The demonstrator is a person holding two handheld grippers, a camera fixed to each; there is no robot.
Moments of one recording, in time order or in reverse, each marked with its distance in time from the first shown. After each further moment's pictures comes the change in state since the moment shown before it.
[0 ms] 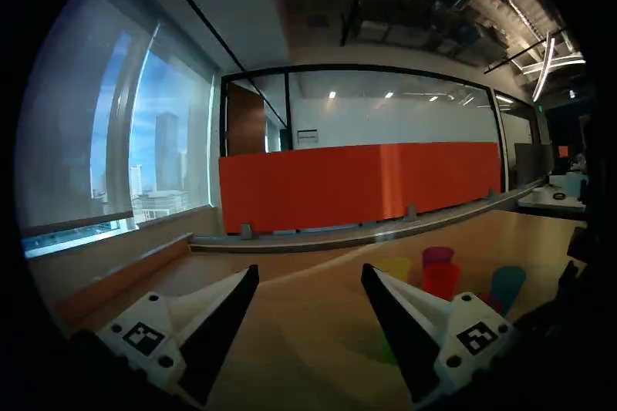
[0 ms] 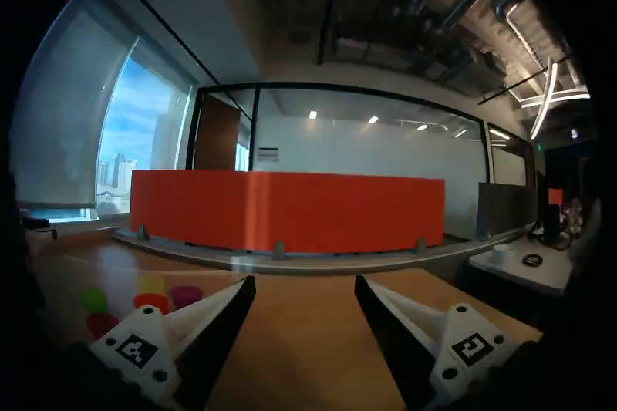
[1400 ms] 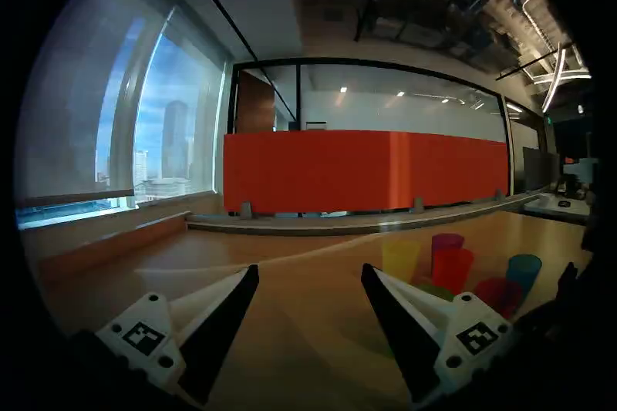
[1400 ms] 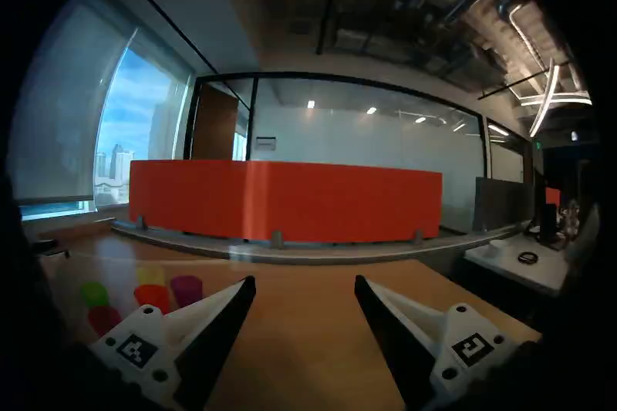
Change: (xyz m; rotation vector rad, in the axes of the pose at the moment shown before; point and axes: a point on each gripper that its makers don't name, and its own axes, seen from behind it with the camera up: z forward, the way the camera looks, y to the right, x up) left arm -0.055 0.004 0.022 0.027 -0.021 -0.065; right arm -0.005 0.001 -0.012 -0.016 -0.050 -0.015
